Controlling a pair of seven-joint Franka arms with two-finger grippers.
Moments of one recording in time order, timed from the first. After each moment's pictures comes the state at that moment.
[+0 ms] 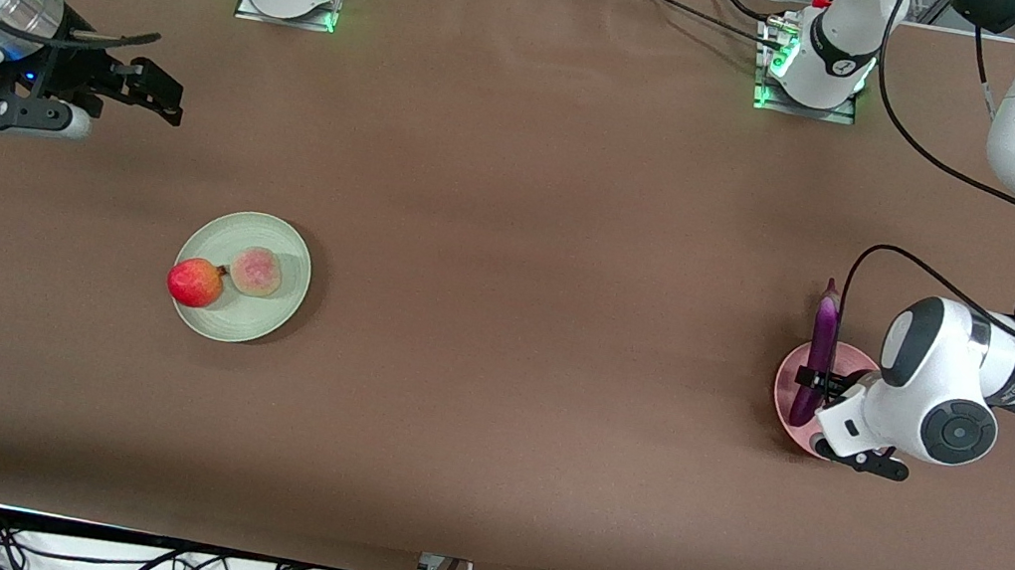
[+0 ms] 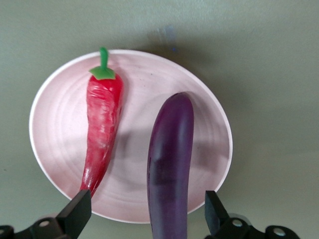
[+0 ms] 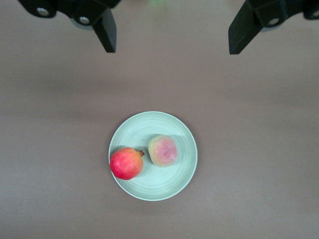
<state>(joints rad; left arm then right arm) 0.14 0.73 -0.22 -1.46 0.25 1.84 -0.01 0.39 0.04 -0.26 -1.66 0.06 1.59 0.09</state>
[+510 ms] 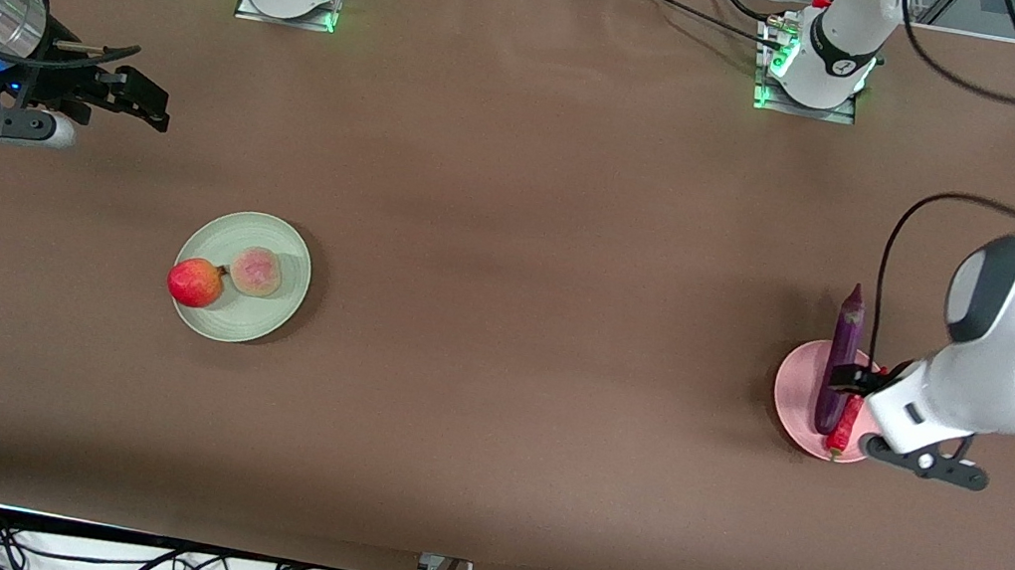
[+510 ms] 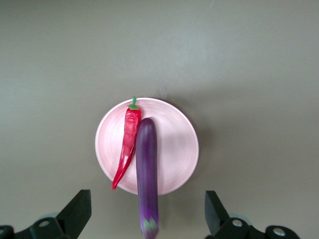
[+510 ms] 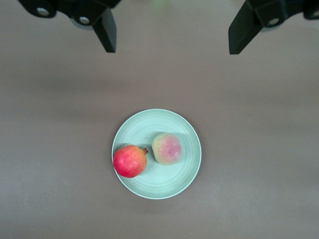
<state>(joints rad) 0.14 0.46 -0.28 -1.40 0.23 1.74 -0.01 0.12 0.04 0.00 -1.66 0.06 1.61 0.06</state>
